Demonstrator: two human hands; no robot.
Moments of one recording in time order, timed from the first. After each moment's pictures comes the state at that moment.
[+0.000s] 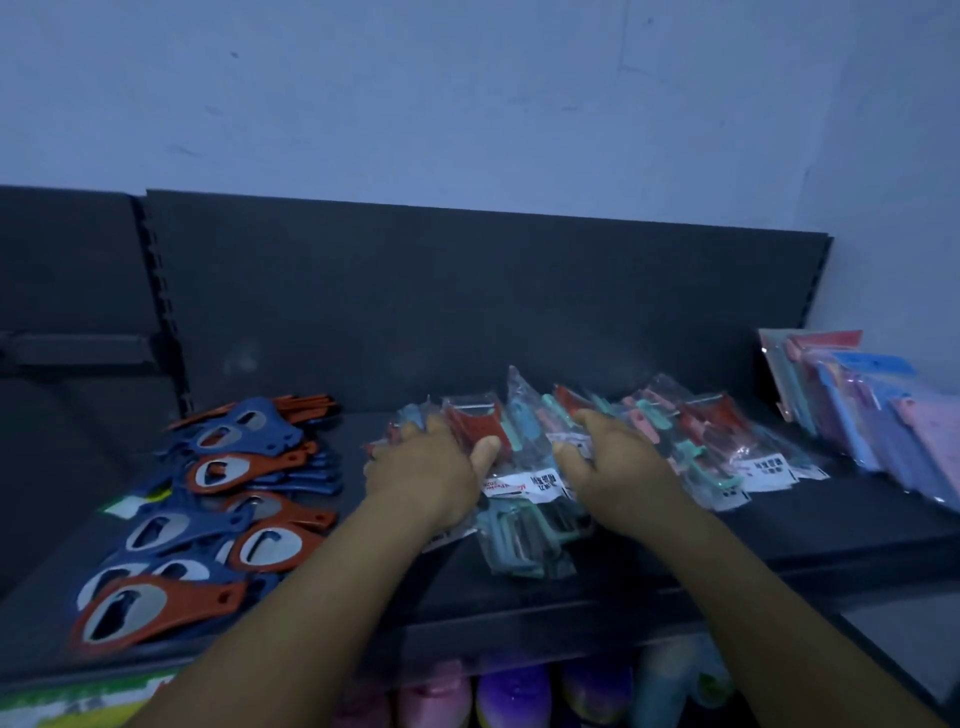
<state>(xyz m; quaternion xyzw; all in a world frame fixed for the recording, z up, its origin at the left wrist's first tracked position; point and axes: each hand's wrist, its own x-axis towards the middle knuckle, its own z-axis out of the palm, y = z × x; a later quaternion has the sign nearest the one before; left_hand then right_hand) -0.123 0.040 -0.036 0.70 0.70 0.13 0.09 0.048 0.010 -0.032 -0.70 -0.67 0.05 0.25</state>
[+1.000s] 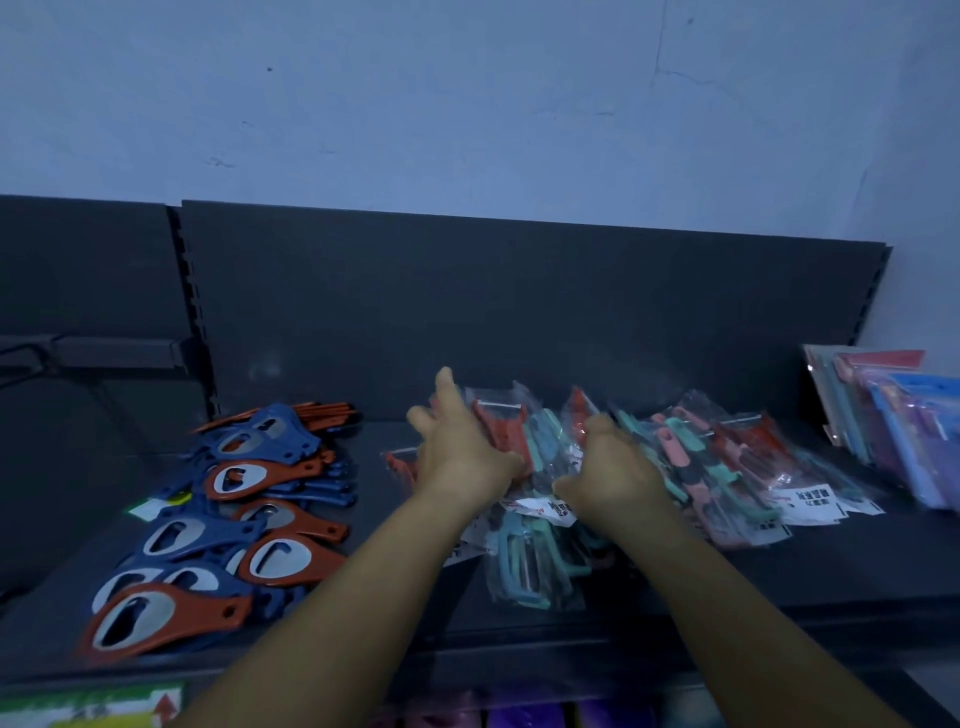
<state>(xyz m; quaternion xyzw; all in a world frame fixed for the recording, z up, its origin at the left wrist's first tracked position) -0.105 0.054 -0.027 0.61 0.63 0.40 0.28 0.028 0.039 -0.028 -0.75 -0.62 0.07 0.23</state>
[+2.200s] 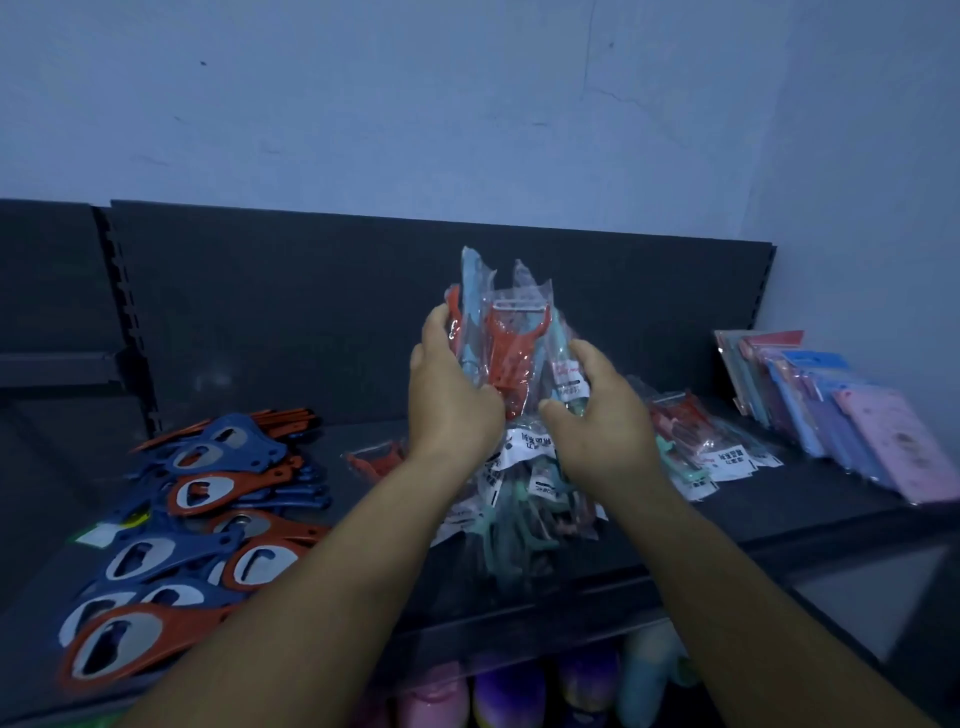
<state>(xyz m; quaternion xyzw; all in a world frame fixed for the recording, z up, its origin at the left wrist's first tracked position) -0.100 0.051 0.001 0.61 0.45 0.59 0.28 0.018 -0.010 0.002 -0.64 -0.60 0.07 0.49</state>
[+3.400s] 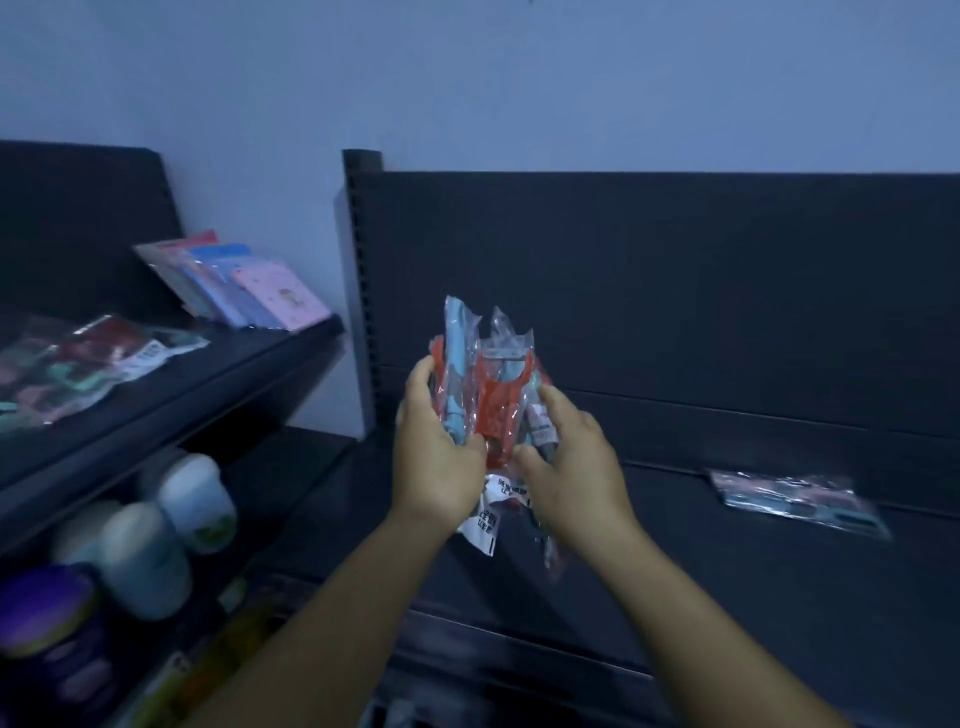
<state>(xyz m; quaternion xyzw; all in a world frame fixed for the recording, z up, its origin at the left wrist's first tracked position) 0.155 -0.300 -0.103 0.76 0.11 0.32 0.55 0.171 -0.432 -0.087 -0.85 -0.20 -0.07 0.49</state>
